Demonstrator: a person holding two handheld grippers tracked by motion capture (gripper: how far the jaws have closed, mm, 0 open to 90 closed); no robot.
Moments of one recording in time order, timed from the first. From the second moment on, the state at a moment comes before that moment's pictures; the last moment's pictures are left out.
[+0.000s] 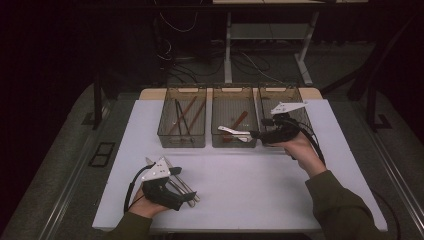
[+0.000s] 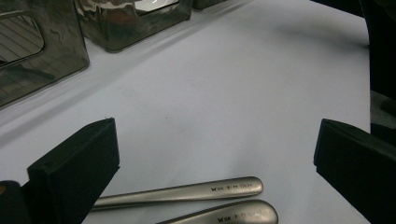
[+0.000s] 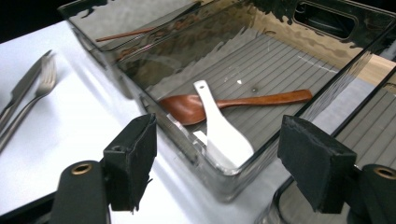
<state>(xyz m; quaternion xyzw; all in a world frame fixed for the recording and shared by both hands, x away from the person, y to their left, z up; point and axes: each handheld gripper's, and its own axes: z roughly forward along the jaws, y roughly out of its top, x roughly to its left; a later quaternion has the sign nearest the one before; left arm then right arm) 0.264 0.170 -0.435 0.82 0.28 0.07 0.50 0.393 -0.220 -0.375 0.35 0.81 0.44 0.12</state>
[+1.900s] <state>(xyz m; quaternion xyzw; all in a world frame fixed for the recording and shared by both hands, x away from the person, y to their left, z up) 0.265 0.184 -0.433 0.85 0.33 0.08 0.40 0.262 -0.289 -0.442 0.36 0.81 0.43 0.14</state>
